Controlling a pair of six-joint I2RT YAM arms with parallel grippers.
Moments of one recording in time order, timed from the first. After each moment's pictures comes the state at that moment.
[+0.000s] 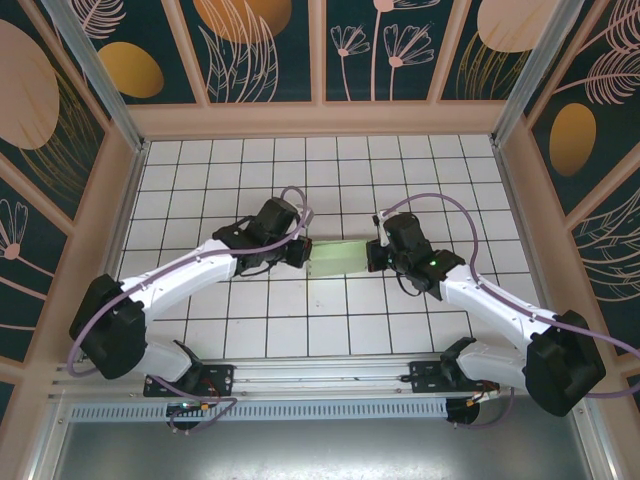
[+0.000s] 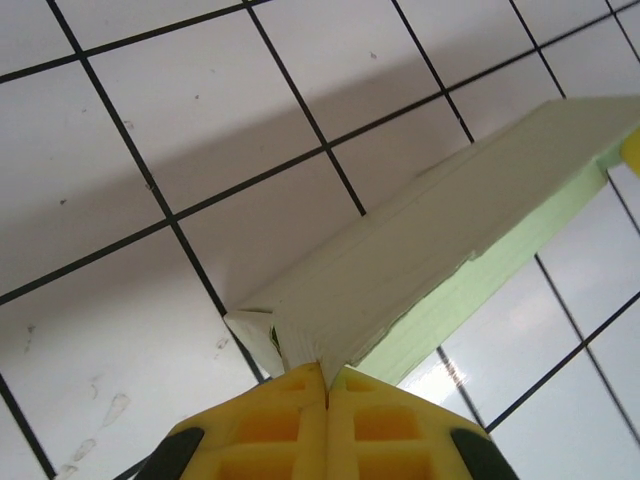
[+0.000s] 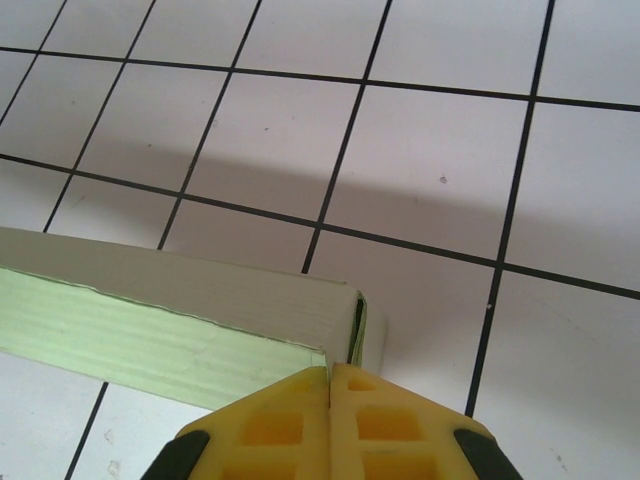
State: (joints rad) left arm -0.74 1.45 1.02 -0.44 0.12 -0.40; right arm 0.64 1.15 0.69 -0.28 0.03 0.34
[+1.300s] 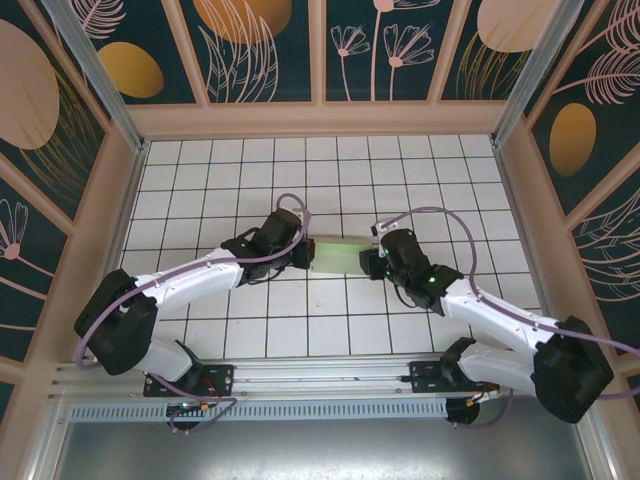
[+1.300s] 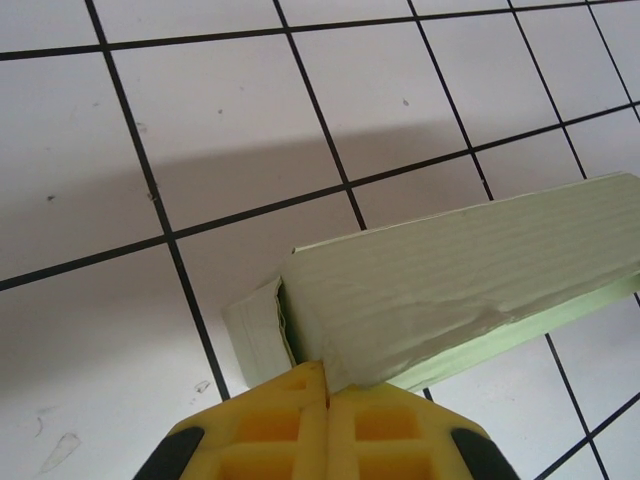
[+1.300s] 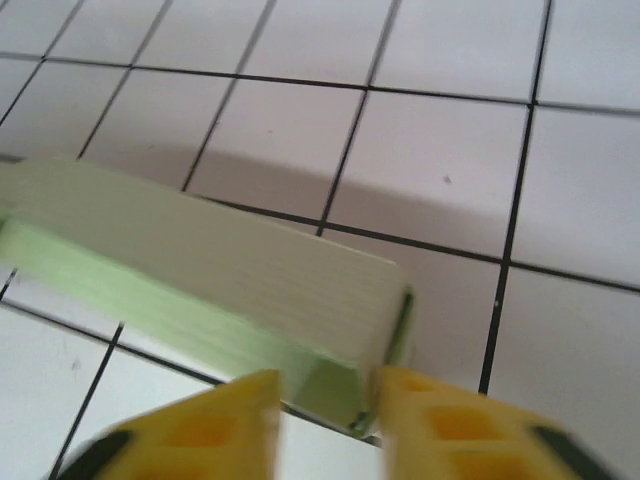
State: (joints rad) left arm -0.77 1.48 0.89 -0.20 0.04 -0.56; right arm 0.72 1.07 0.56 -0.16 0.12 0.37
